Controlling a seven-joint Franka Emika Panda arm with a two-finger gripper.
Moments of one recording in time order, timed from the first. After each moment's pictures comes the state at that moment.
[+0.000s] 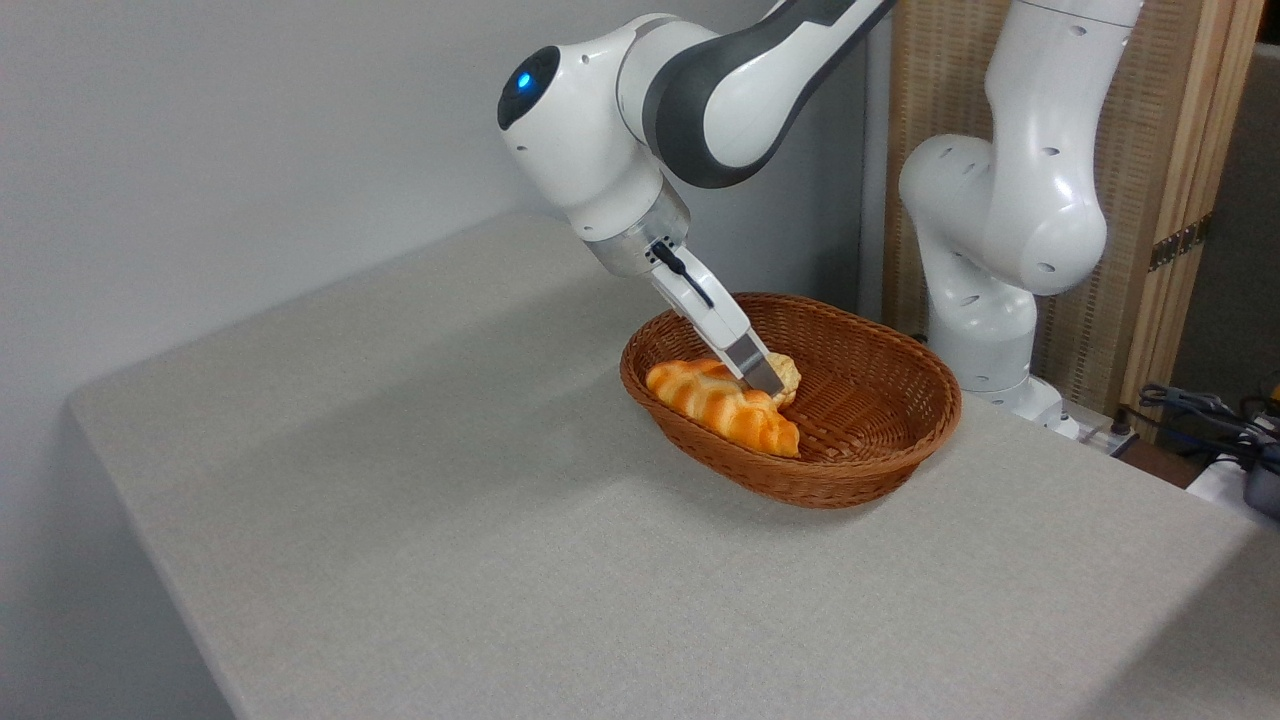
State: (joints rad) arm -0.37 -0.32 0.11 -2.39 0.01 1.59 0.80
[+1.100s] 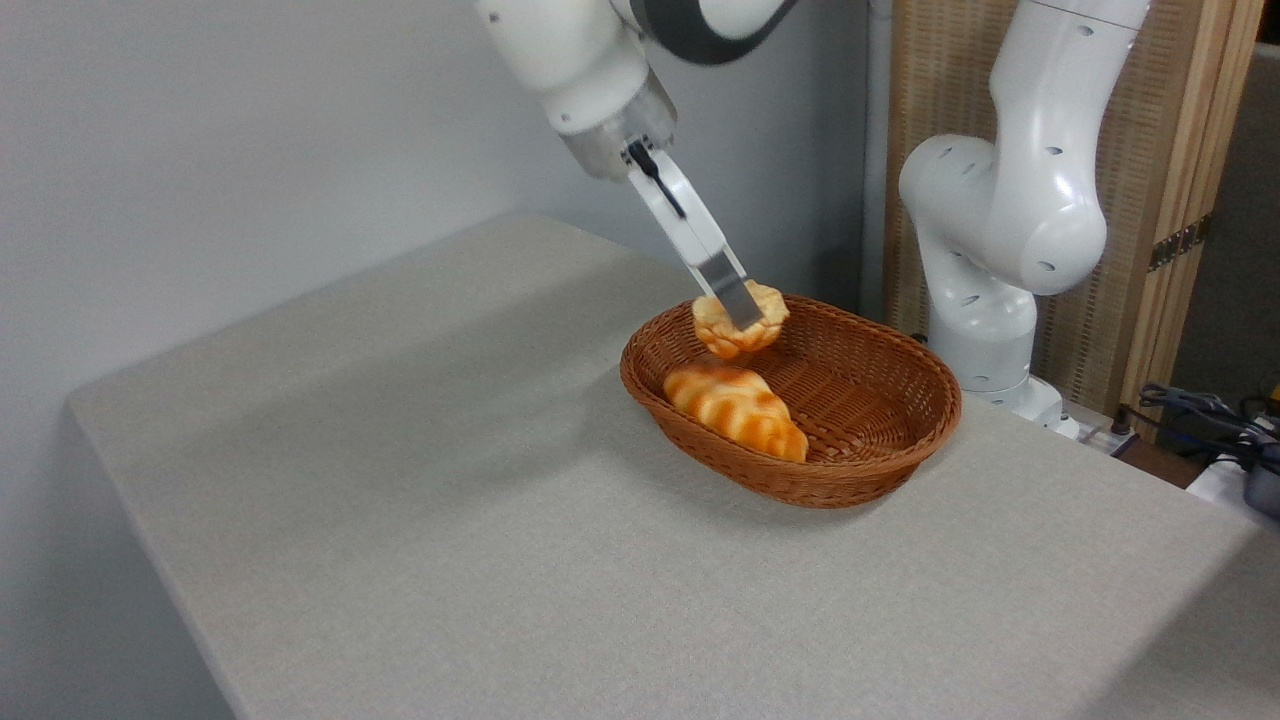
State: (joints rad) arm -0.37 -0.37 0.12 -2.17 0.01 1.39 0.94
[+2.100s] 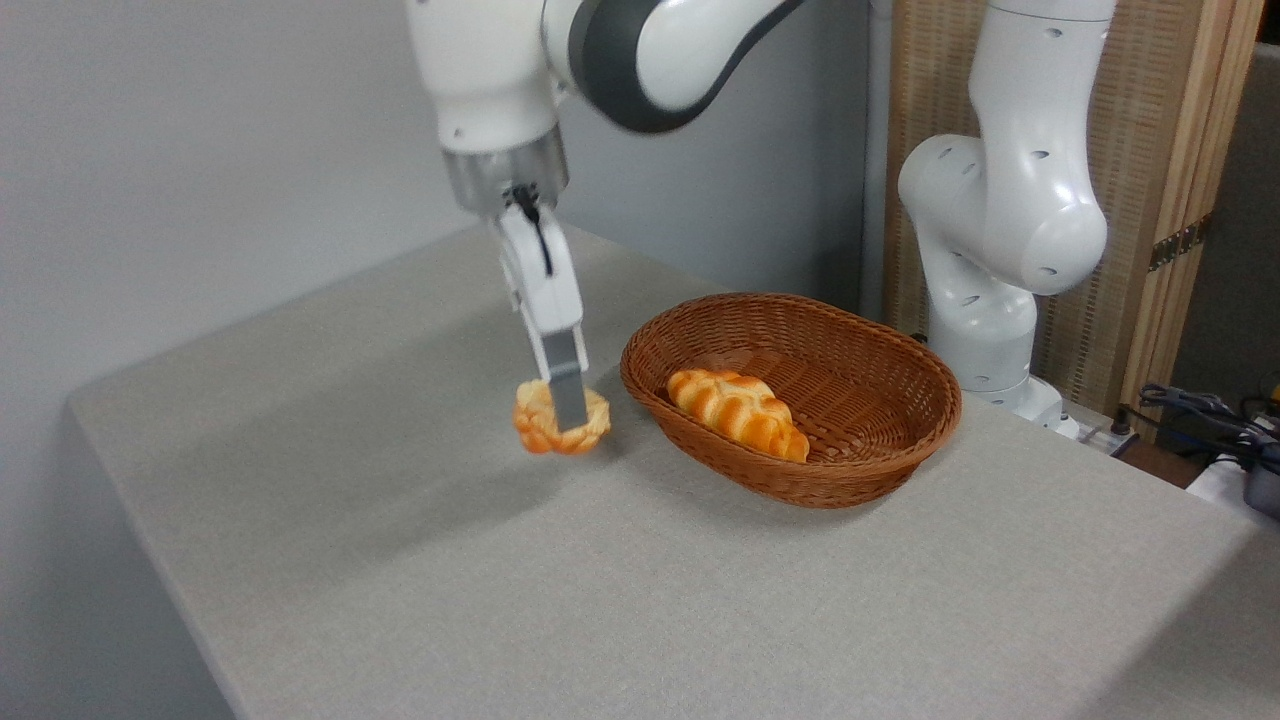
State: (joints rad) arm -0.36 -0.16 0.15 -2.09 -0.01 1.91 0.94
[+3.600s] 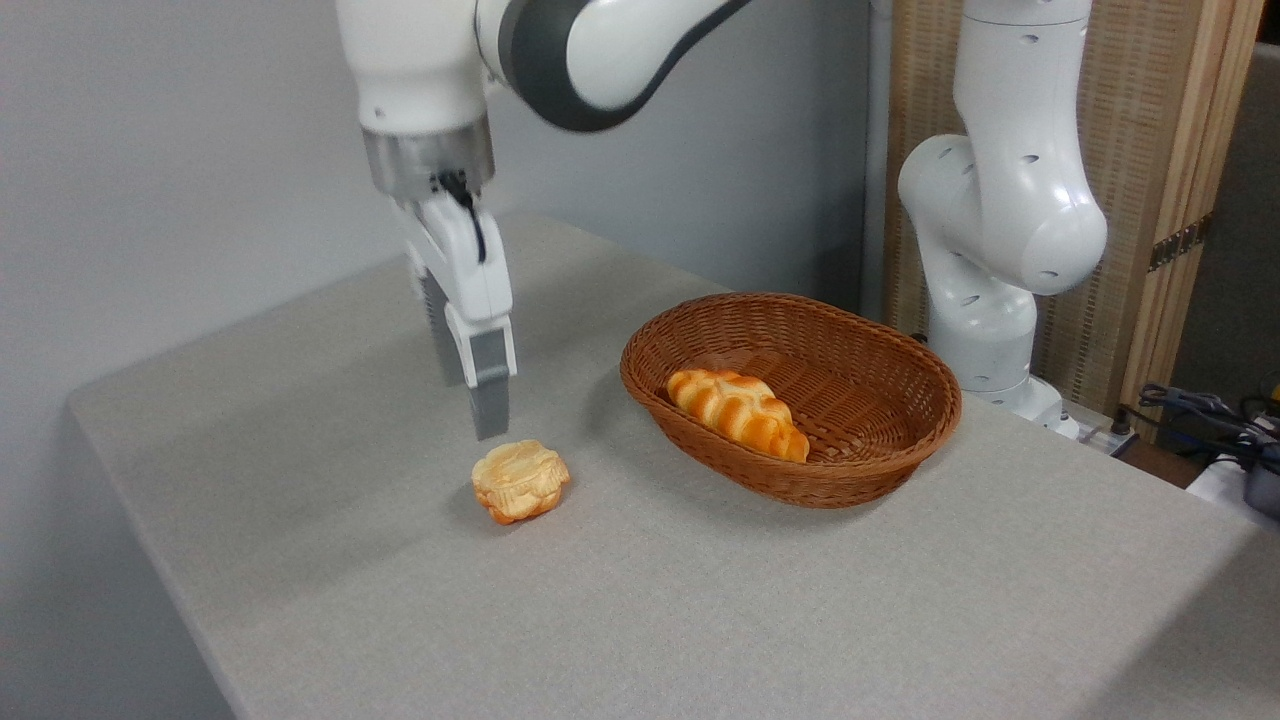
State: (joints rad) arm -0.36 -0.05 0.16 -1.90 -0.05 1.94 0.79
